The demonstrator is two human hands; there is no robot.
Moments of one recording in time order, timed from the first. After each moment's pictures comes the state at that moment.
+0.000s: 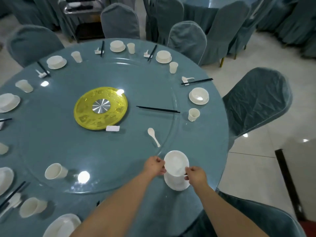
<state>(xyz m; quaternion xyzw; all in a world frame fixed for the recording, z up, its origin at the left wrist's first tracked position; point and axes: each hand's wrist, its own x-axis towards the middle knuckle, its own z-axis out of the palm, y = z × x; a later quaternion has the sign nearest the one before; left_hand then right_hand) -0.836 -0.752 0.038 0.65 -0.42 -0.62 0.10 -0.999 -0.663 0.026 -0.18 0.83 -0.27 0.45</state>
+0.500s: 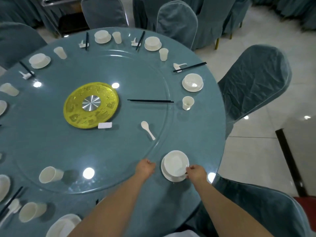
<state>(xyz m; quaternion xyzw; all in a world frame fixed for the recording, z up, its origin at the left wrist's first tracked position) -0.819 -0.737 0.006 0.70 -0.45 -0.55 0.02 -1.012 -0.643 -0.005 -0.15 0.86 -0.18 0.46</state>
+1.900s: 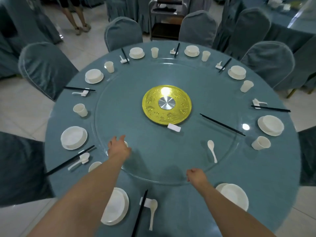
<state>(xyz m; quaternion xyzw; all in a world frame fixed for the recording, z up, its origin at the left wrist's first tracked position) -0.467 -0.812 0.069 0.85 -0.45 -0.27 0.02 -0.792 -0.760 0.033 -0.43 0.77 -0.03 0.47</state>
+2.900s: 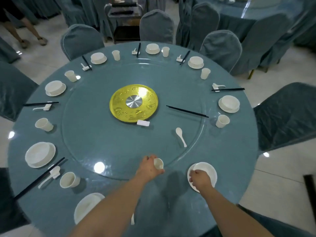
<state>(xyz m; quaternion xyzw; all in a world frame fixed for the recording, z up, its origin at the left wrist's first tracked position) -0.688 -0.738 0.043 0.67 -0.61 -0.42 0.00 -0.913 -0.678 0.026 -0.29 0.82 -0.16 0.48</state>
